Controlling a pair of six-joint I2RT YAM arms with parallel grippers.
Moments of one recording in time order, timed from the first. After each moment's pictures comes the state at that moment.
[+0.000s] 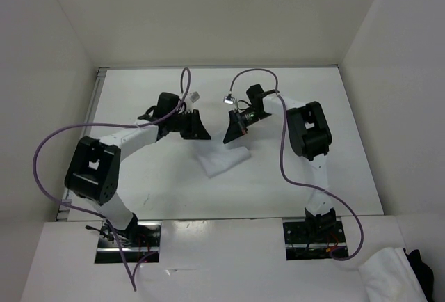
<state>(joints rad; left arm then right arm) -0.36 1.62 1.04 -0.13 0.60 -0.45 0.35 2.25 1.61 -0.76 -1.23 -0.35</state>
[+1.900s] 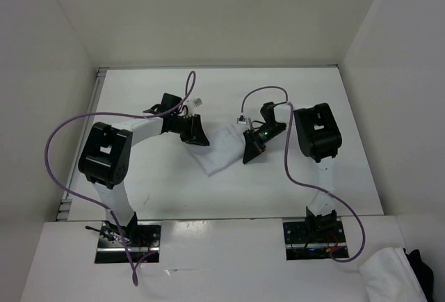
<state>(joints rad) -0.30 1.83 1.12 -0.26 0.75 -0.32 0.27 2.18 1.35 -0.89 -1.01 -0.61</state>
